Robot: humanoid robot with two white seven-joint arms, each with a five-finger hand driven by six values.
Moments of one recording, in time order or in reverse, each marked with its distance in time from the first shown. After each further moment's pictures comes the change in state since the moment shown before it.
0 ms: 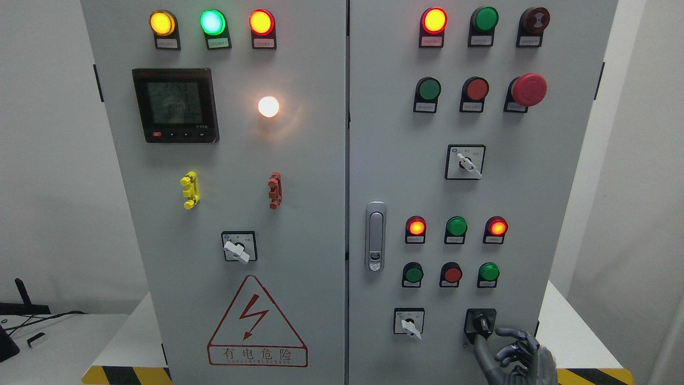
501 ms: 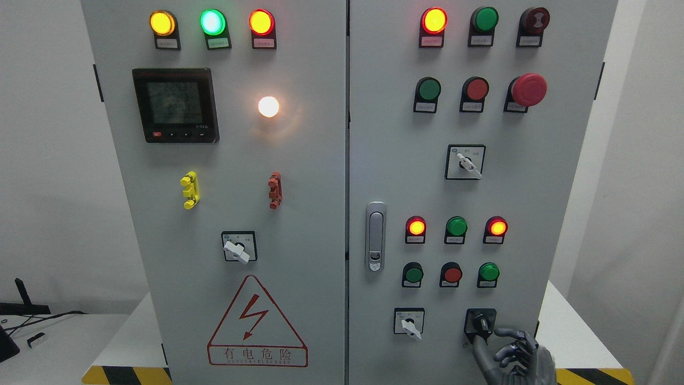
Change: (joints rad) left arm 0.000 0.000 0.000 0.000 0.000 0.000 0.000; right arm -0.001 0.003 0.000 0.001 0.001 0.000 0.000
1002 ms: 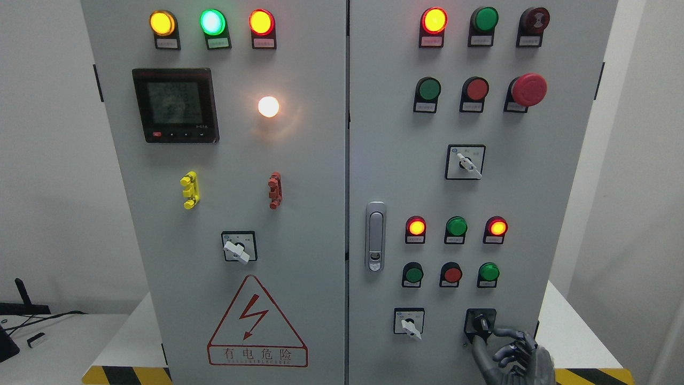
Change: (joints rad) left arm 0.000 0.000 0.000 0.000 0.000 0.000 0.000; right arm 0.000 0.006 0.005 0.001 0.000 0.000 -0.001
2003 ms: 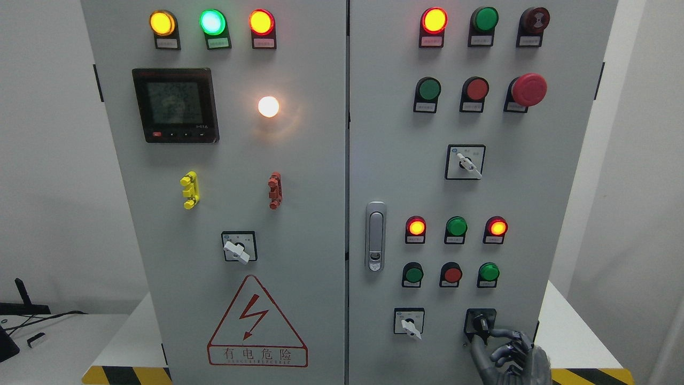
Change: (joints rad) left arm 0.000 0.000 0.000 0.000 0.000 0.000 0.000; right arm -0.002 0.007 0.012 0.004 0.002 0.000 -0.013
